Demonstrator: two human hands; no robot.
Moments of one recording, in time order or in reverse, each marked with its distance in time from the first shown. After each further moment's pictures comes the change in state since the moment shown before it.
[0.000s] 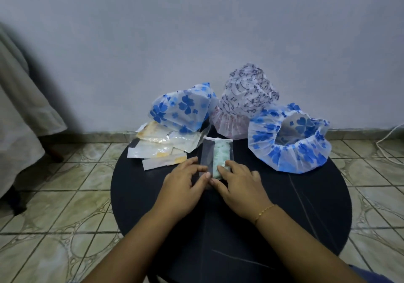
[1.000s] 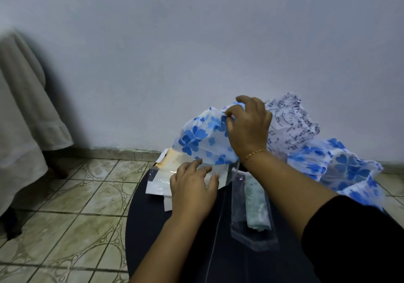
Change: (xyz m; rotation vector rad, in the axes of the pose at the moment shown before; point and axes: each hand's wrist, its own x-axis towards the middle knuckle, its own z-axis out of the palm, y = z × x) left_hand 0.088 -0.034 -0.024 0.214 0.267 -0.097; right_hand 0.193 -0.058 -0.067 0.064 1.032 -0.157
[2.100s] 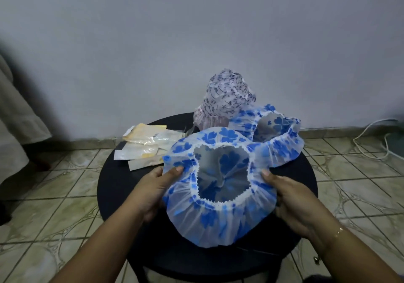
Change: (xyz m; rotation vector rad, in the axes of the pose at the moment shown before) left_hand -0.107 0.043 -0.037 -1.226 -0.479 -0.581; right_hand -0.166 0.083 -0.244 1.139 -0.559 1.457
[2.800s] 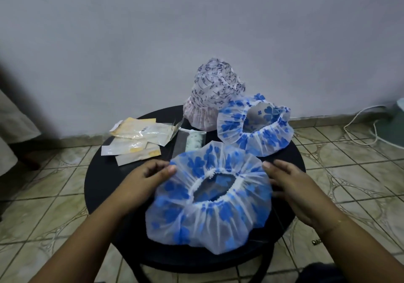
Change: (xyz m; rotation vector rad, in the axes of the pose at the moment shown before) left_hand -0.006 0.002 -0.011 0.639 -0.076 0.220; right_hand -0.007 -0.007 -0.025 -0.293 0.157 -0.091
